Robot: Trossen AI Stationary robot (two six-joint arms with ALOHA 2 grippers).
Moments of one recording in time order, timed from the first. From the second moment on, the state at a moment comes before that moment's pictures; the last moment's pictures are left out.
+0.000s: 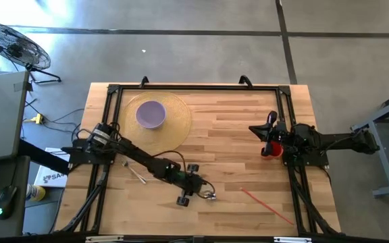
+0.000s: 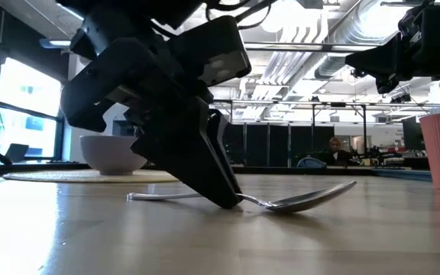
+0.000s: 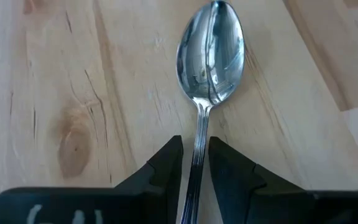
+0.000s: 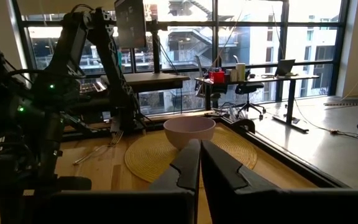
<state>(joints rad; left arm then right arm) -0.38 2.02 1.13 -0.01 -0.03 -0.10 -0.02 0.20 0.01 0.31 0.23 0.03</state>
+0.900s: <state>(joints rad) -0.34 1.95 1.21 -0.33 0.04 -0.05 -0.02 0.20 0.01 0.31 0.23 0.03</state>
